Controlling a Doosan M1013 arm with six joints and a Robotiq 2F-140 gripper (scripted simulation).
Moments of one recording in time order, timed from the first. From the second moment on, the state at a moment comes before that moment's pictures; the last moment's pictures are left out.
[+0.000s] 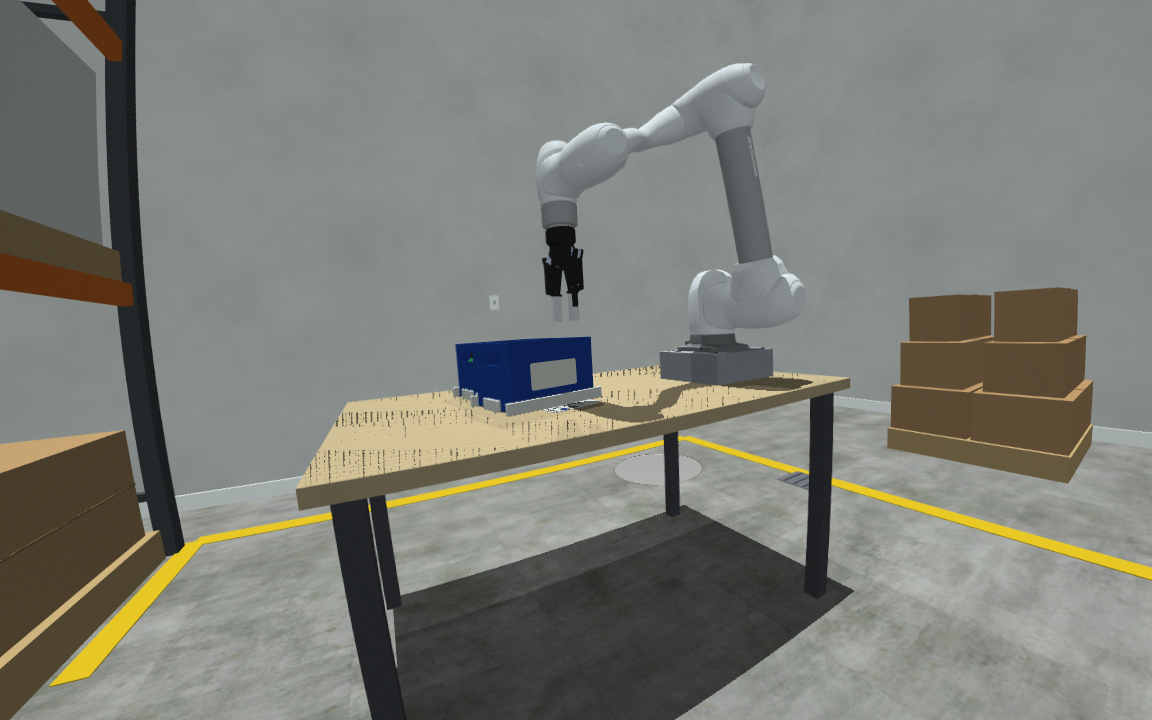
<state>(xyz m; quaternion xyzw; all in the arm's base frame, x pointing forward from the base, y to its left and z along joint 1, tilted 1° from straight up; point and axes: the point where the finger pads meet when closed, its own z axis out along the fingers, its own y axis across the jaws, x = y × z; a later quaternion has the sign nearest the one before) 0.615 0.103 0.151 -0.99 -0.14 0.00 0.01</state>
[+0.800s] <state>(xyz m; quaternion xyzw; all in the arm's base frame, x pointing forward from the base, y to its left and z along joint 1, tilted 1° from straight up) 0.630 0.011 0.176 -1.00 -0.10 0.00 0.01</state>
